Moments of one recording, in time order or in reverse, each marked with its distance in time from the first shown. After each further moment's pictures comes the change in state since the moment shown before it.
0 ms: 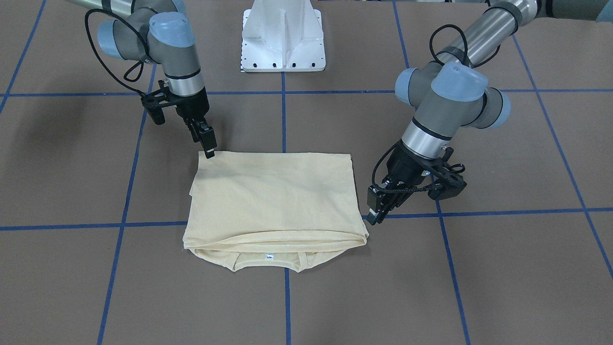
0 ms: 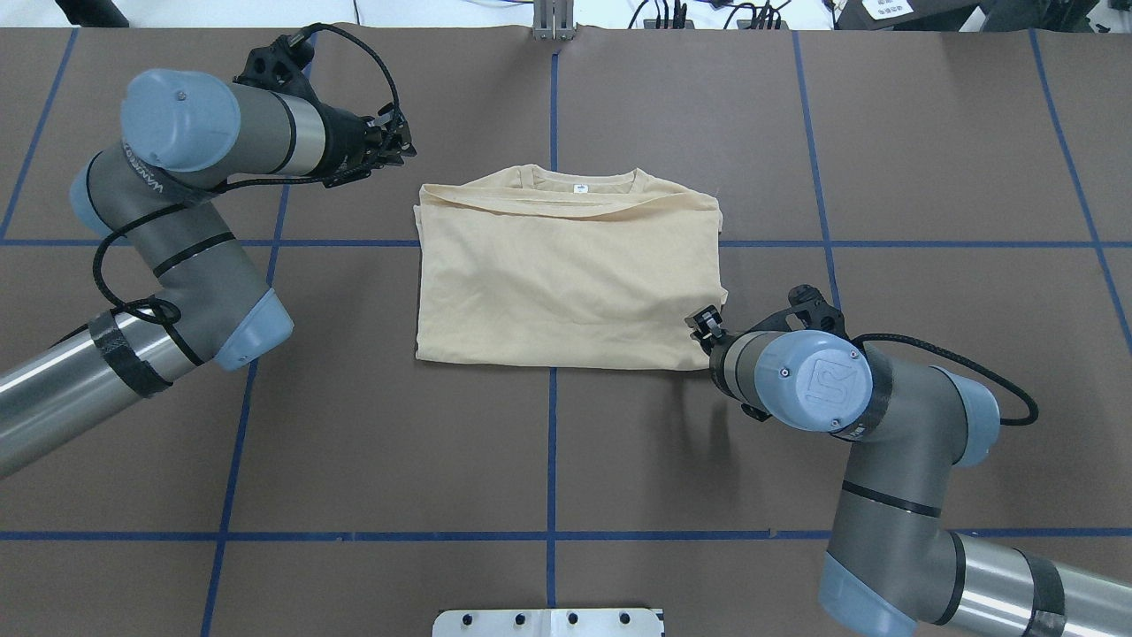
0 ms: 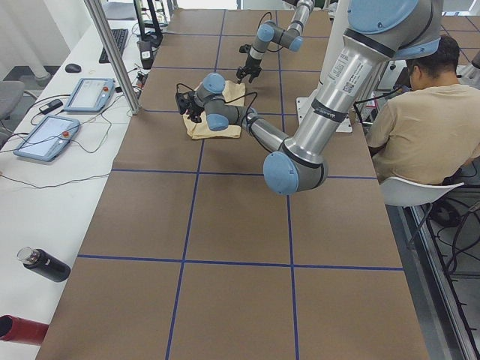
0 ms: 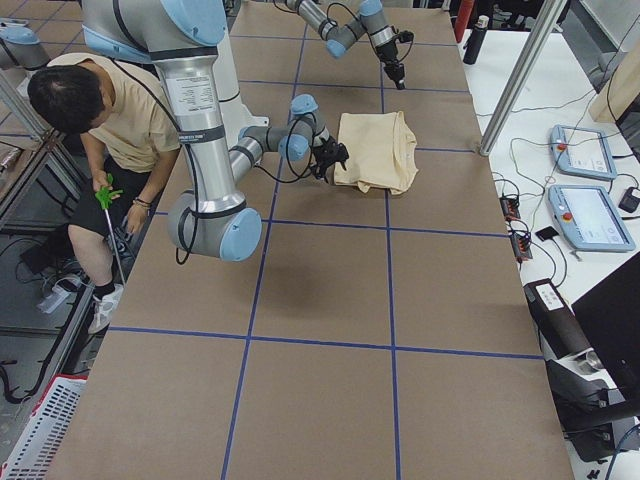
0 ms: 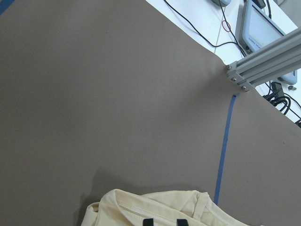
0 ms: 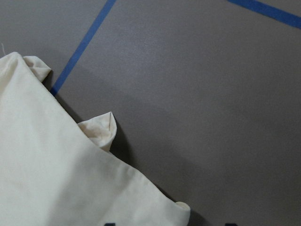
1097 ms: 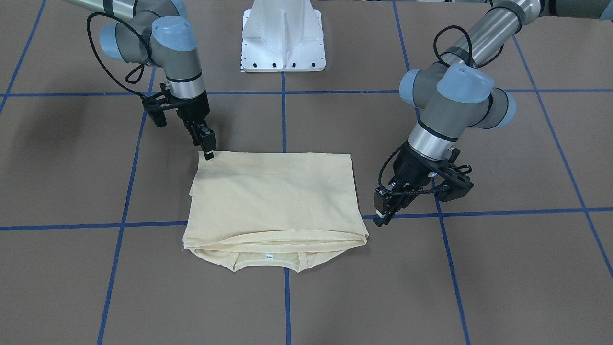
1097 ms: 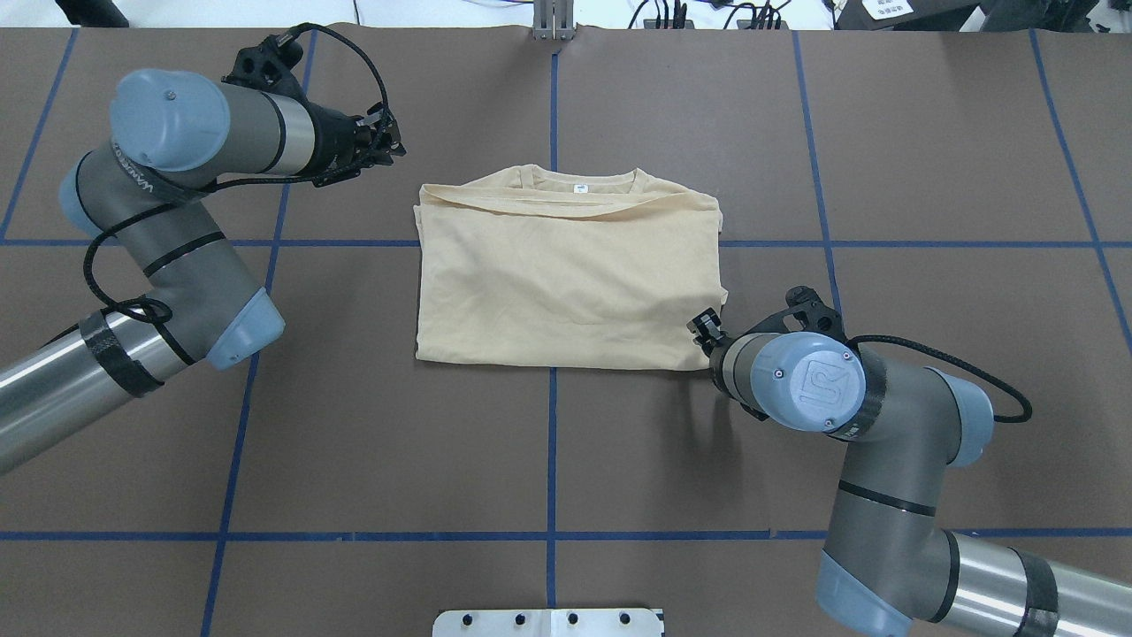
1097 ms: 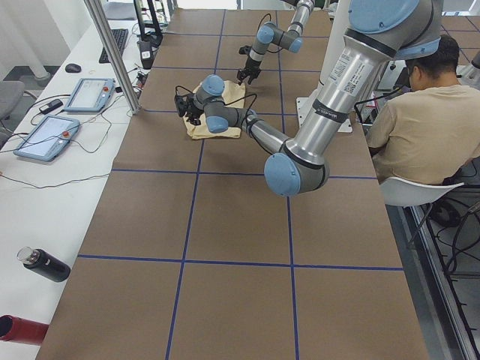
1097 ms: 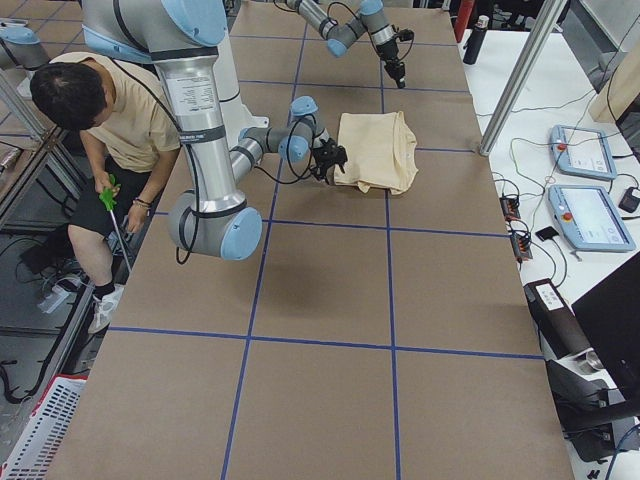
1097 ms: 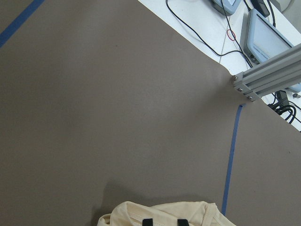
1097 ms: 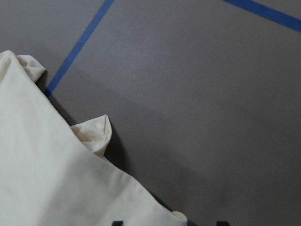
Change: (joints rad) left arm -0.005 0.014 -0.001 0.000 0.001 0.000; right arm 0.001 0.004 -0.020 0.000 -0.003 -0.019
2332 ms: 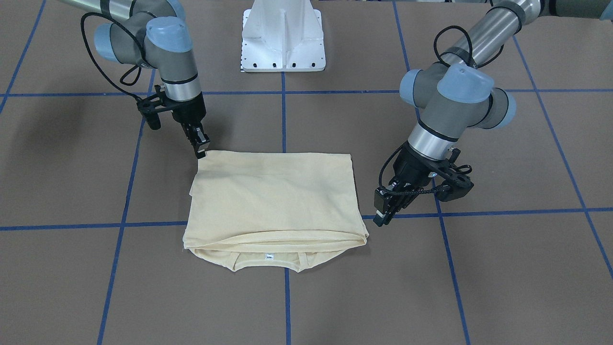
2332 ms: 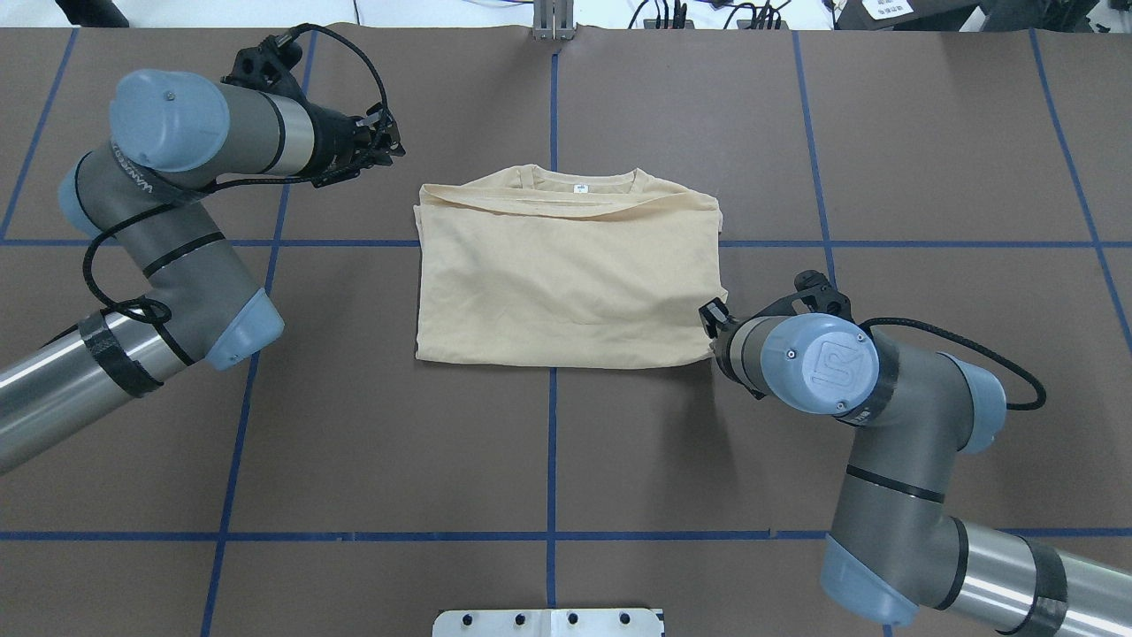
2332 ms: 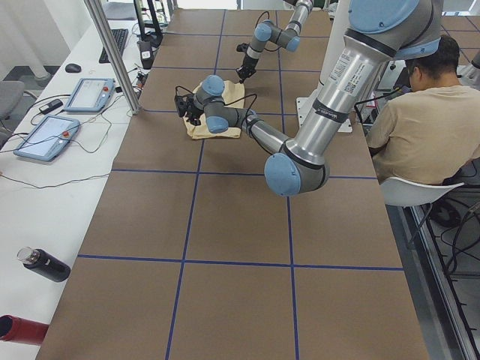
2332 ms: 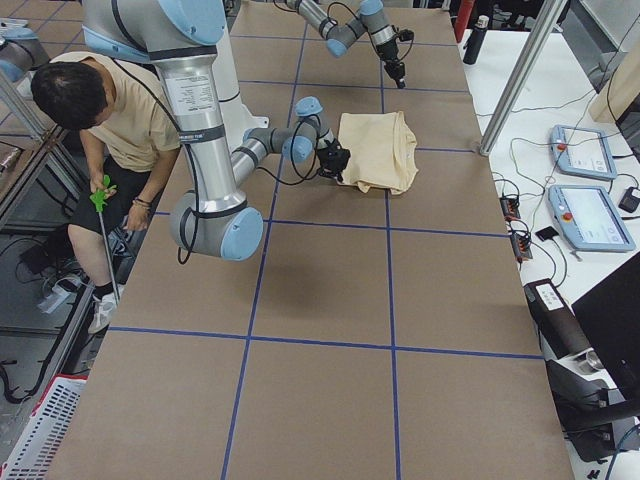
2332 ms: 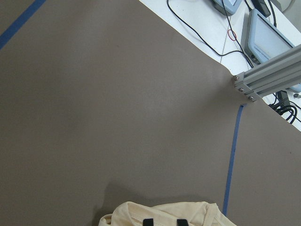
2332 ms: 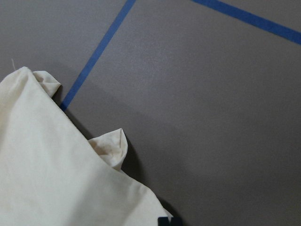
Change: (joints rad) left arm 0.000 0.001 -0.001 0.000 0.000 0.000; right arm 0.030 -0.011 0.036 -0.004 0.018 0.001
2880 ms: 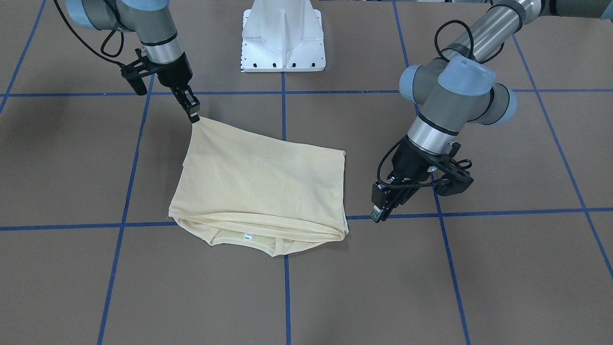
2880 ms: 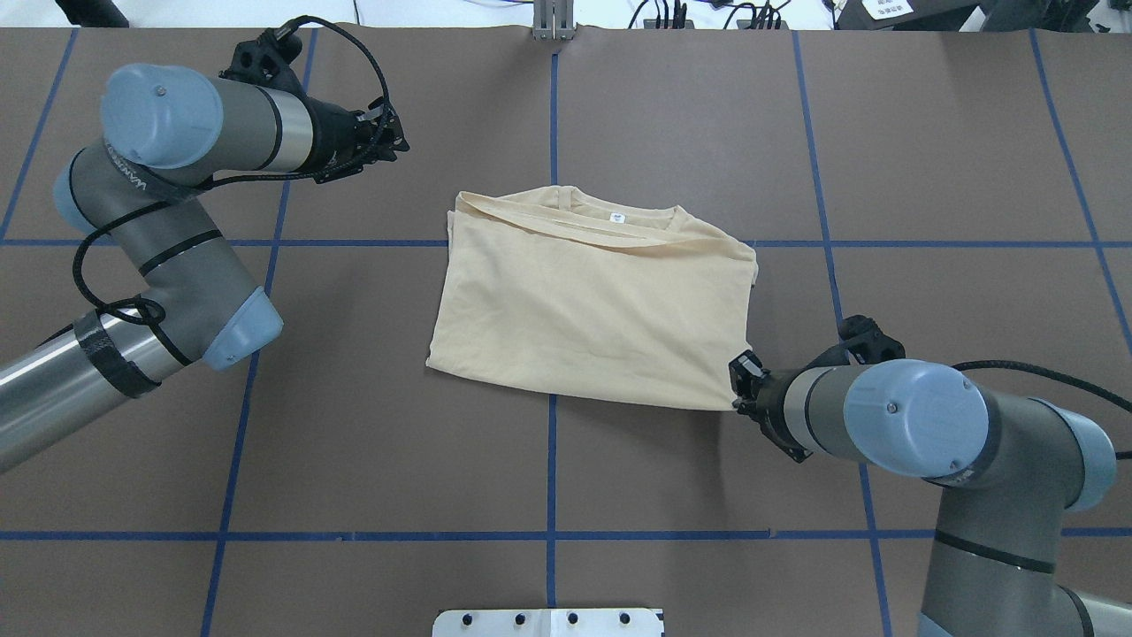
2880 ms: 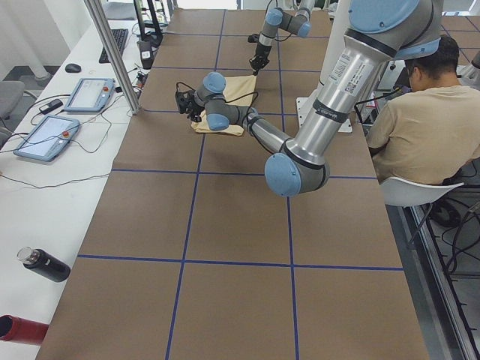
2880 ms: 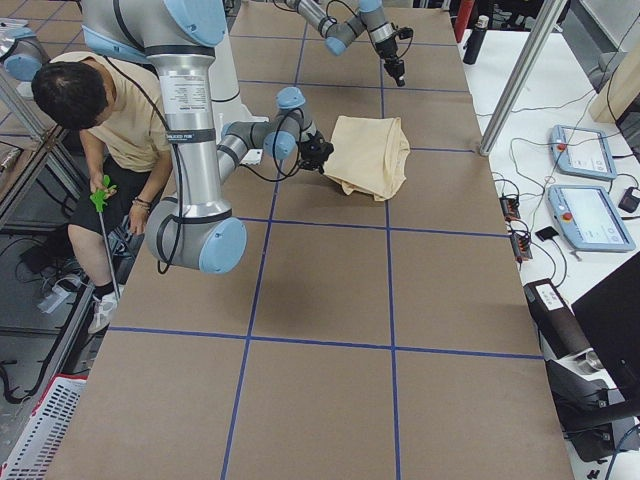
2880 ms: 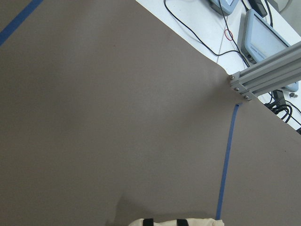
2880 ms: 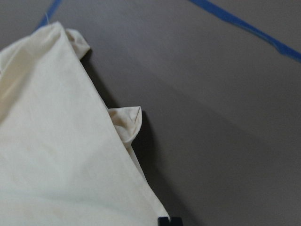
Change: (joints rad) left arm -0.002 0.002 -0.038 0.001 -0.007 -0.002; right arm -0.113 -0.167 0.230 -0.006 0.095 0.013
